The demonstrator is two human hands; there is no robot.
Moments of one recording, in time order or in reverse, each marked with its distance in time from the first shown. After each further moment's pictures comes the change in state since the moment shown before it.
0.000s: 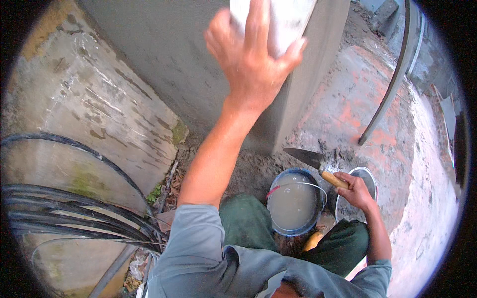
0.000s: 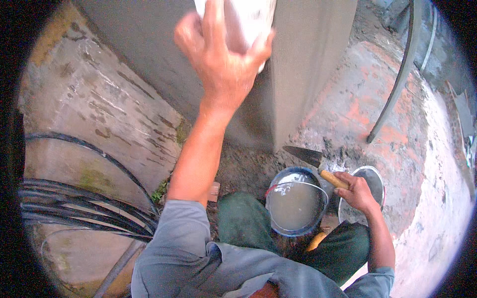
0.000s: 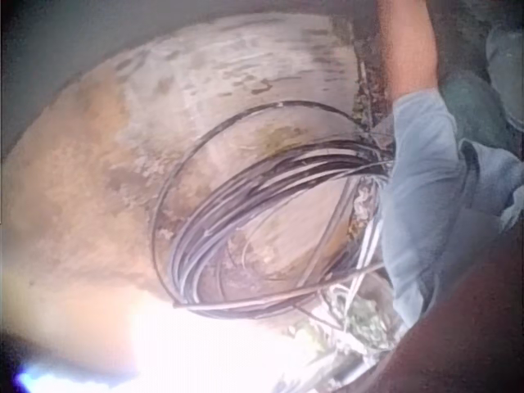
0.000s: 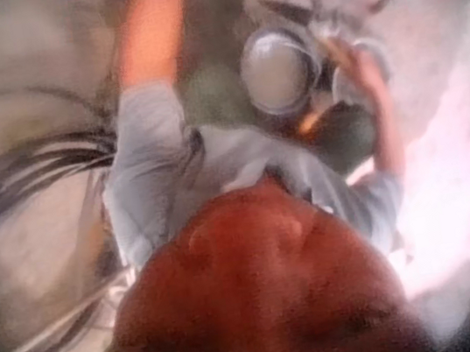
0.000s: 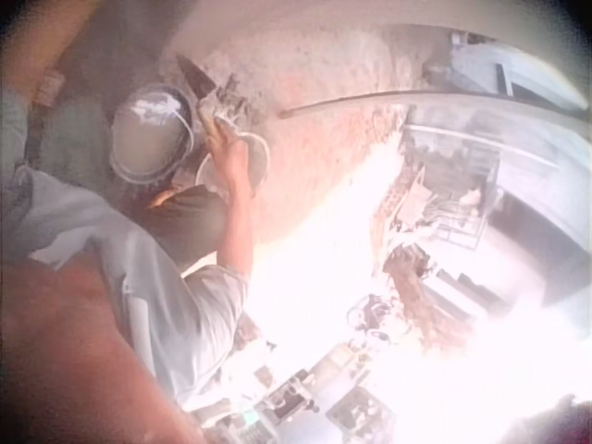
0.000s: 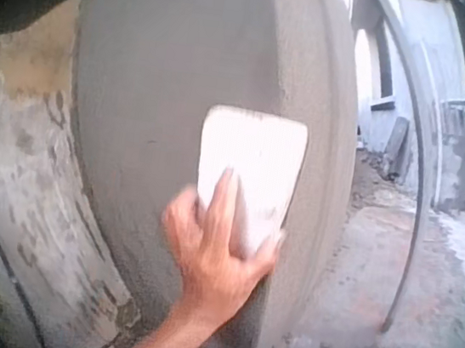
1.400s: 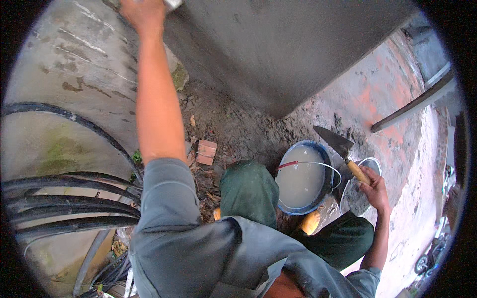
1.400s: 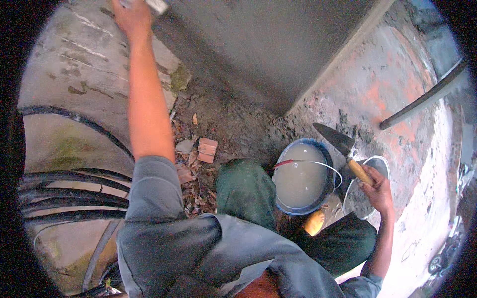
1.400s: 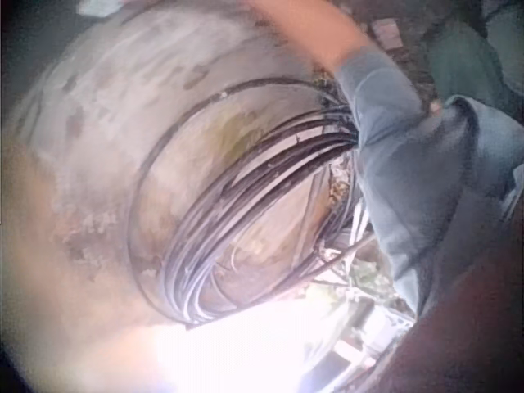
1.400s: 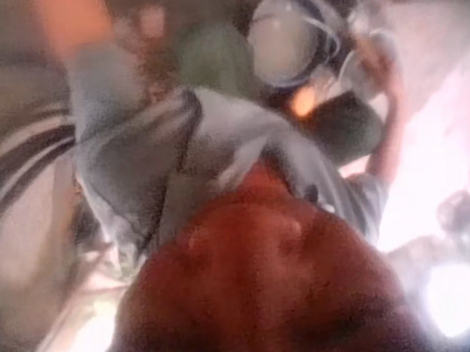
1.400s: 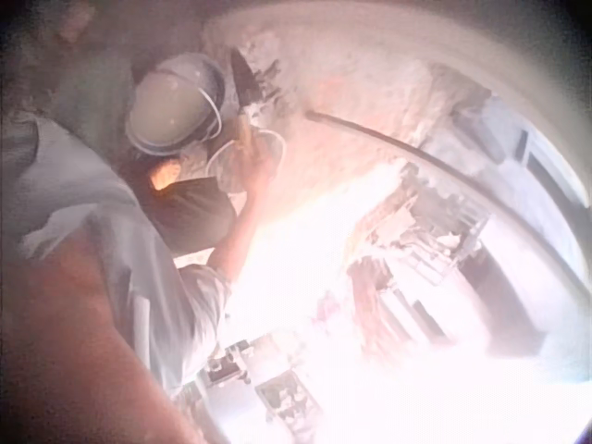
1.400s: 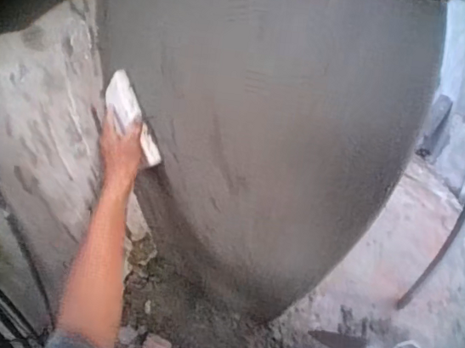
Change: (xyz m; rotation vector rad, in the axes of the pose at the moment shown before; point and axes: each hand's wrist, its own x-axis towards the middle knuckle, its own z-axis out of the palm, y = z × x) left_hand -0.079 -0.275 -0.066 0.358 0.165 -0.380; right_hand -0.005 0.031 0.001 0.181 -0.065 0.254
